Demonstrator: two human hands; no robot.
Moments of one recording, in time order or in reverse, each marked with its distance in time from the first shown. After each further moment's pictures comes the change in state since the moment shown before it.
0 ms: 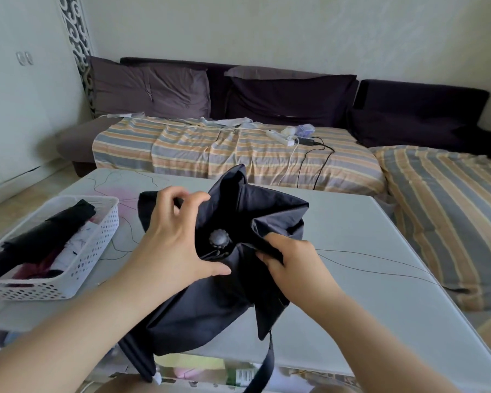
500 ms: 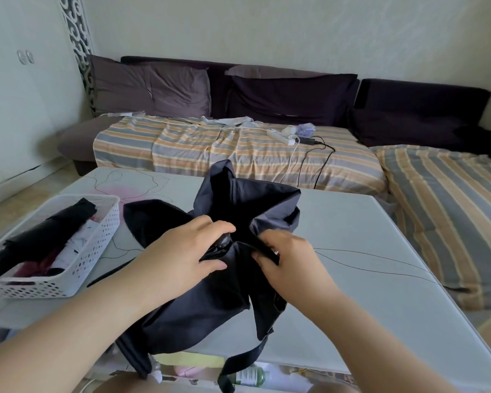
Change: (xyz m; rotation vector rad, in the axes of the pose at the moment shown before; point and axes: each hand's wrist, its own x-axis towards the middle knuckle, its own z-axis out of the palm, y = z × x) left_hand 0.003 0.004 -0.006 -0.060 -0.399 0.036; right_hand 0.000 -0.009 0.000 0.008 0.000 -0.065
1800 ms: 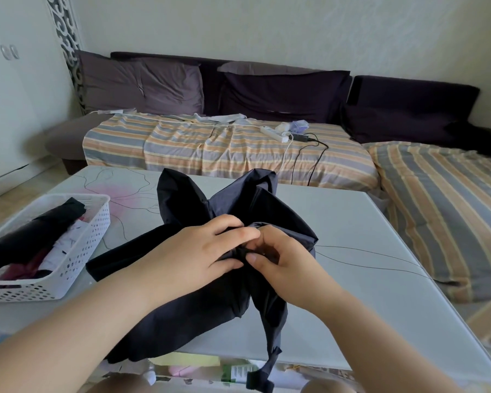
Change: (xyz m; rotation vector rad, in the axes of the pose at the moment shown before) left_hand 0.016 0.004 0.015 0.051 0.038 0.363; right_hand -0.007 0.002 -0.010 0.381 -0.173 0.097
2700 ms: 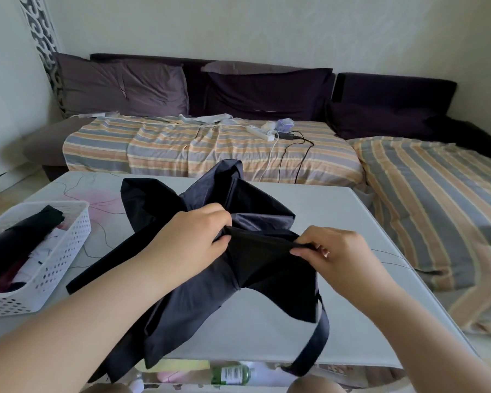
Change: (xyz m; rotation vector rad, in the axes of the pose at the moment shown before) left_hand 0.039 0.010 0.009 0.060 0.086 -0.219; right_hand -0.032 0.038 -0.074 -0.534 0.314 -0.159
